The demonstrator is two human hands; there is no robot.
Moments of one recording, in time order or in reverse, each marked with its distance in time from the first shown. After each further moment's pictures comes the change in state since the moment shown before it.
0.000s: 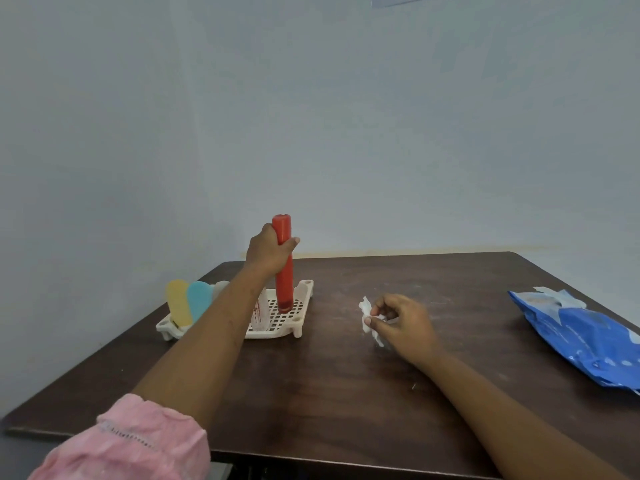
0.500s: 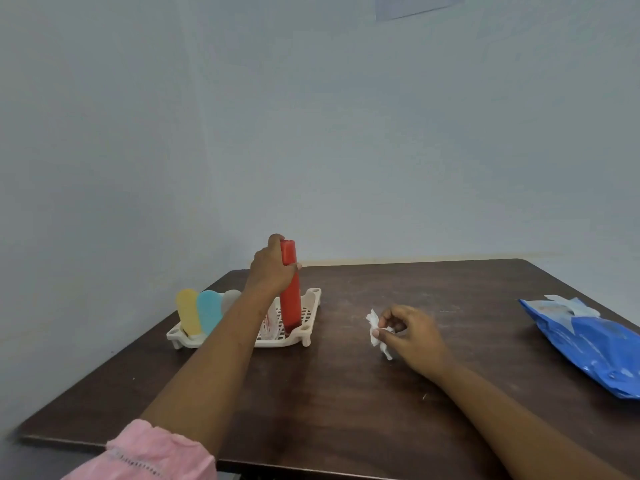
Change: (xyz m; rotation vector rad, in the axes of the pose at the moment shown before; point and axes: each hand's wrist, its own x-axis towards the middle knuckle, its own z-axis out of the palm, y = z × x) left_hand -0.011 -0.012 -0.004 0.143 -0.001 0.048; right_hand 0.001 0.010 0.001 -0.026 -0.063 0.008
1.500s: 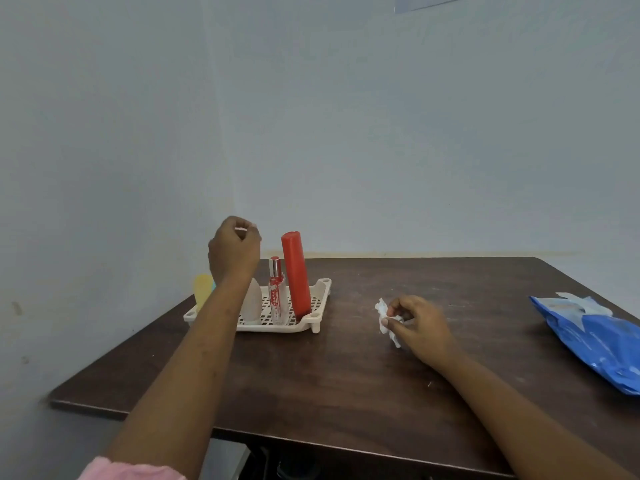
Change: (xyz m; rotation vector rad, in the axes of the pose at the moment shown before) left_hand -0.025 -0.017 -0.052 -0.293 0.540 -0.100; right_hand -0.002 -0.004 -0.002 -0.070 0.014 -0.050
